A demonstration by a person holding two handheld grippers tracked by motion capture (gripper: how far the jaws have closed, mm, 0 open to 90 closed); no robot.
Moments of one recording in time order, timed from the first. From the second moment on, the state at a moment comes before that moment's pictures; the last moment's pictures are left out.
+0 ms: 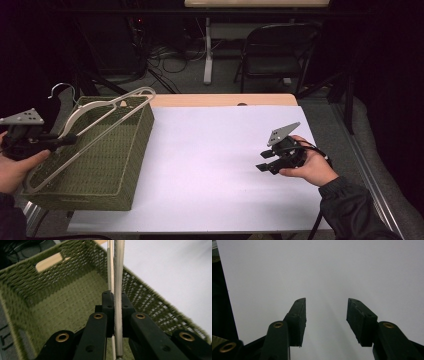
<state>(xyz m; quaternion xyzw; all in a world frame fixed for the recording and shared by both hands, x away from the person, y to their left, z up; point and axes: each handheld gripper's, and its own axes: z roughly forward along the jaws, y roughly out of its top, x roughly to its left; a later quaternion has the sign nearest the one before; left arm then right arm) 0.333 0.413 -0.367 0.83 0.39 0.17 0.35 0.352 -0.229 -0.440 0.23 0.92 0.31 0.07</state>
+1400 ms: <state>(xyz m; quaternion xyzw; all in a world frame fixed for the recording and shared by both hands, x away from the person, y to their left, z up) 0.364 0.417 -0.418 0.85 0.40 0.18 0.27 0.352 -0.234 -0.453 0.24 0.92 0.31 0.07</state>
